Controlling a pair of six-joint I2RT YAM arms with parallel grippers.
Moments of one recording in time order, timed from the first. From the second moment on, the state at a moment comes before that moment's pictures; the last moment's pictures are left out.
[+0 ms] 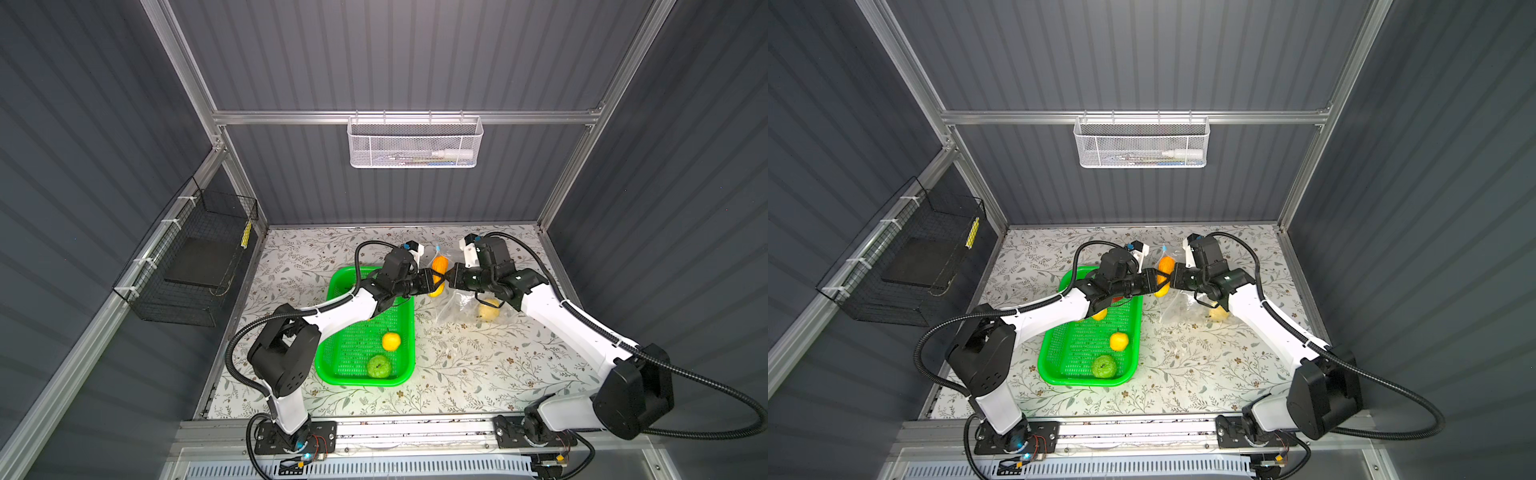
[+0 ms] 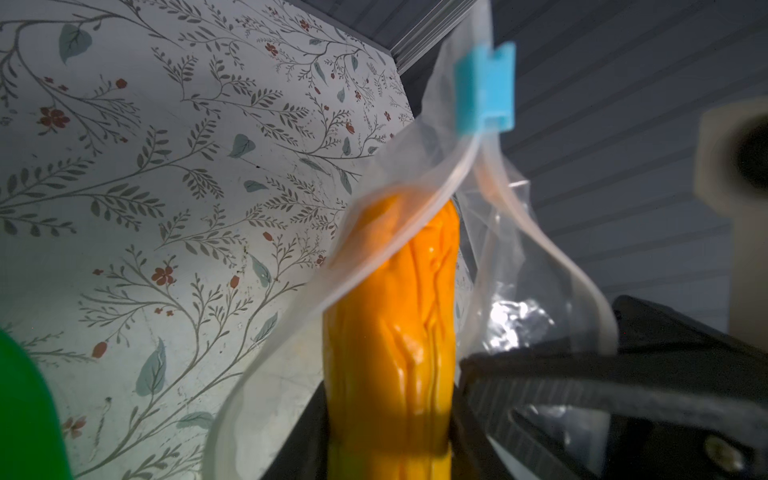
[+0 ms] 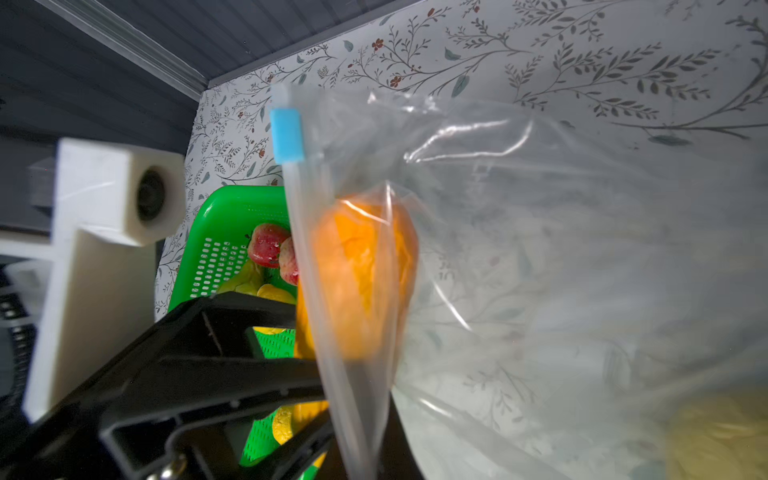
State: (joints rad) left arm -0.75 1.78 1.23 0.10 0.33 -0.78; right arm 0.45 1.40 1.14 -0.45 -0.21 0.53
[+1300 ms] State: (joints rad) left arm -0.76 1.46 1.27 -0.25 0.19 -0.54; right arm 0.45 1.39 1.14 -0.44 -0.18 0.53
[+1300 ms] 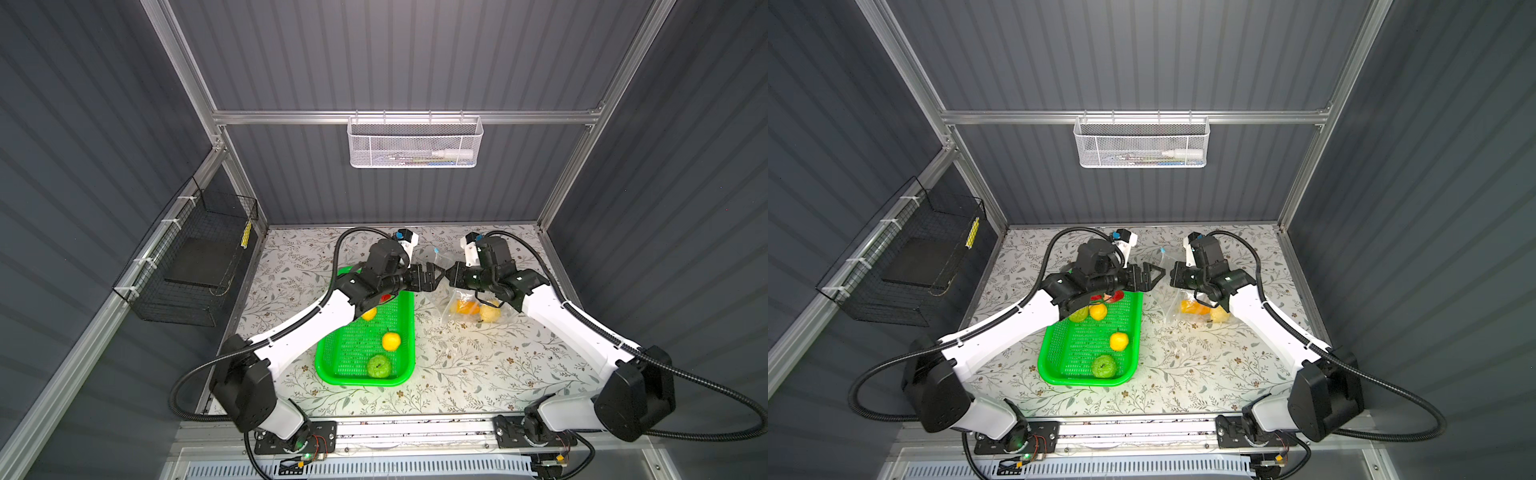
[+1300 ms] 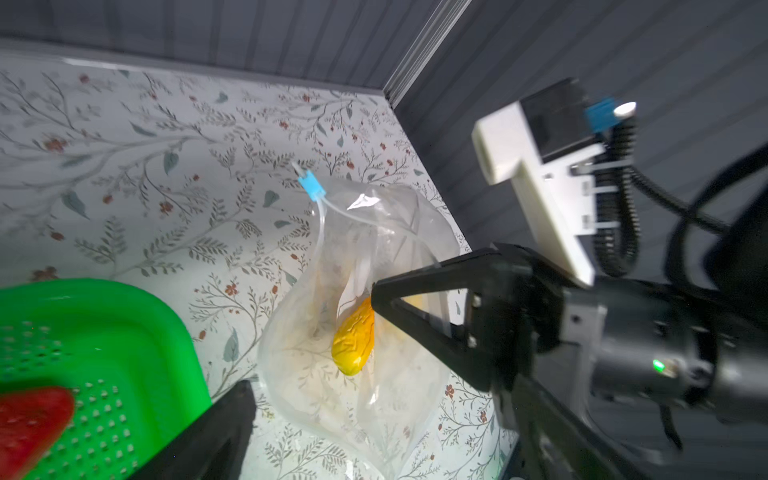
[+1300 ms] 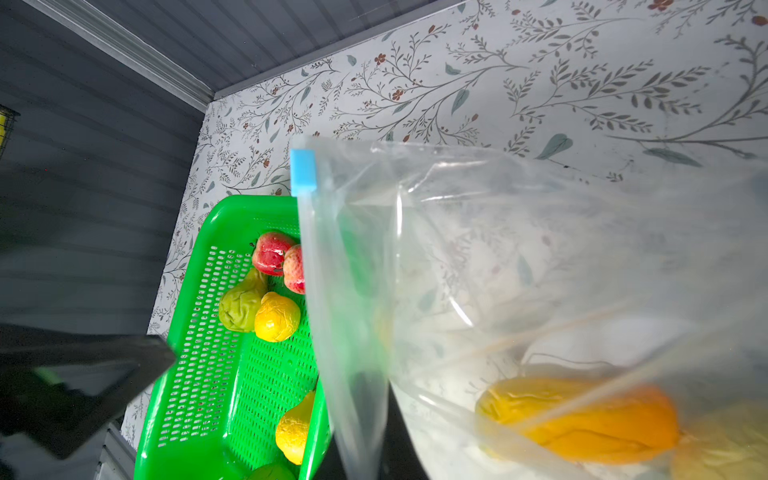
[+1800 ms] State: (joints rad) left arm -0.73 1.35 1.05 -0.54 0.02 -0.35; right arm 0.45 1.39 1.14 -0.45 -0.17 0.53
